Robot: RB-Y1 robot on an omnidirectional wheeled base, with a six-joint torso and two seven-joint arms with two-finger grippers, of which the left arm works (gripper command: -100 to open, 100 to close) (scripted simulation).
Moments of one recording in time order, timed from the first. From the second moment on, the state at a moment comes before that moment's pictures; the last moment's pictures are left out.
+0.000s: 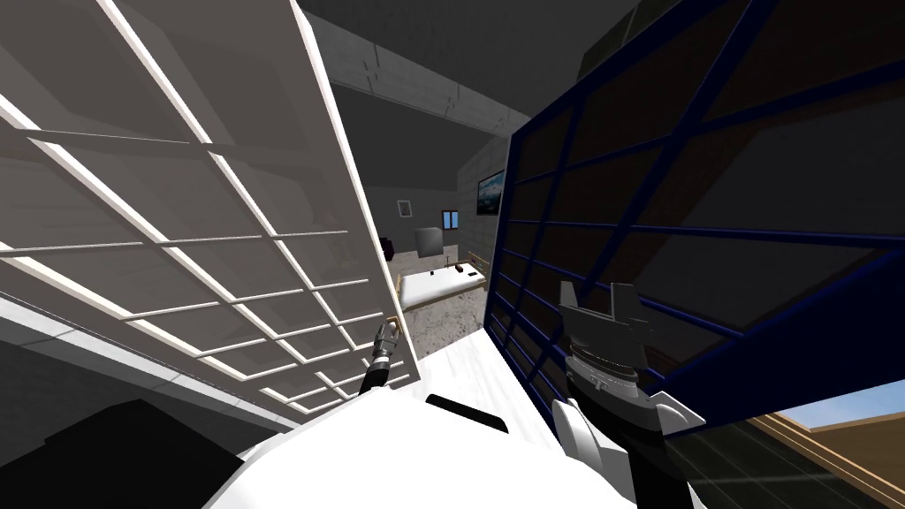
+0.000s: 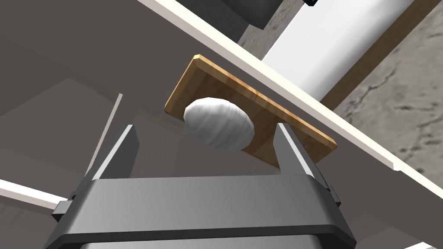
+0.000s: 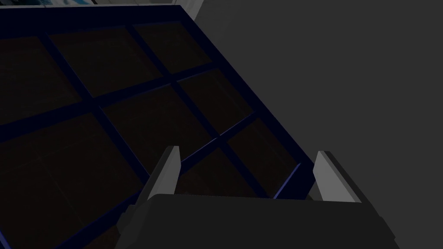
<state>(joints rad) 0.12 0.18 0.15 -0.82 0.40 -0.86 0.49</state>
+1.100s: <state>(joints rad) 0.11 0.15 0.08 -0.84 0.54 -0.86 0.76</state>
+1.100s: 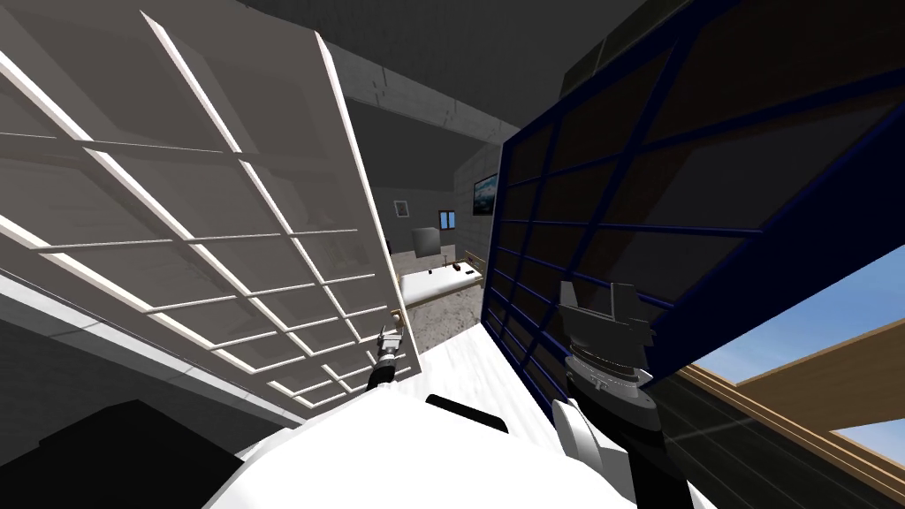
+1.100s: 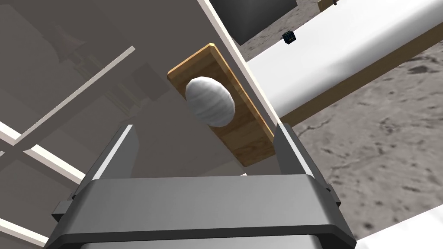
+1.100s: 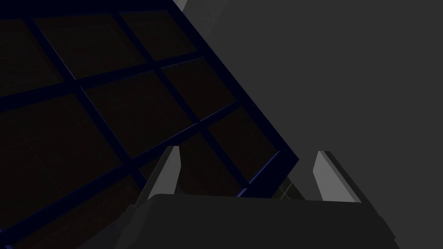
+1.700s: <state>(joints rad) 0.09 0.14 0.04 -0.84 0.62 -0.87 0.92</state>
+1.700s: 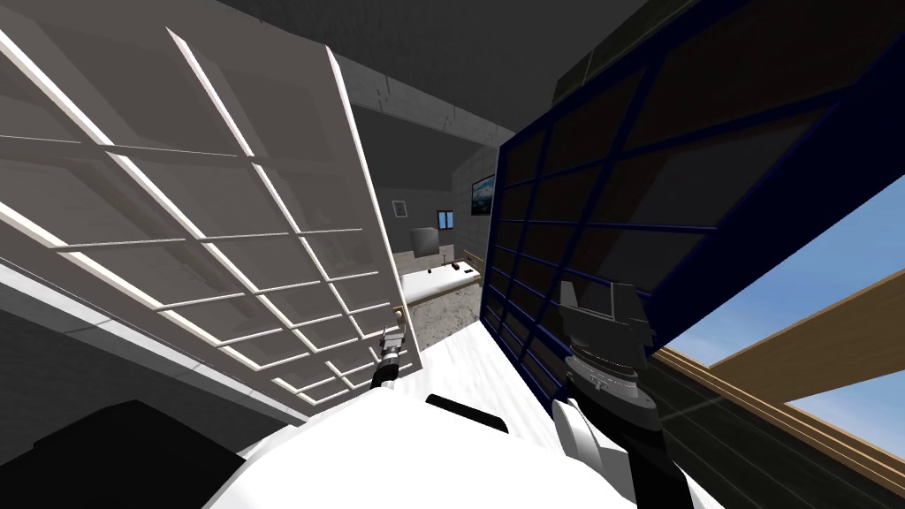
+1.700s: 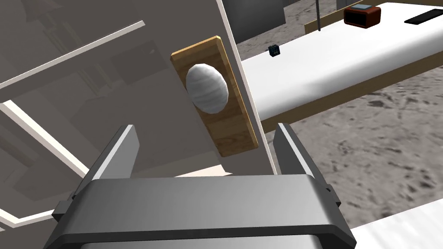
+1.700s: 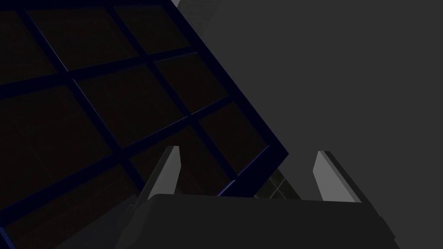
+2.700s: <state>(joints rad) 0.08 0.12 0.00 -0.85 0.72 -0.87 1.15</state>
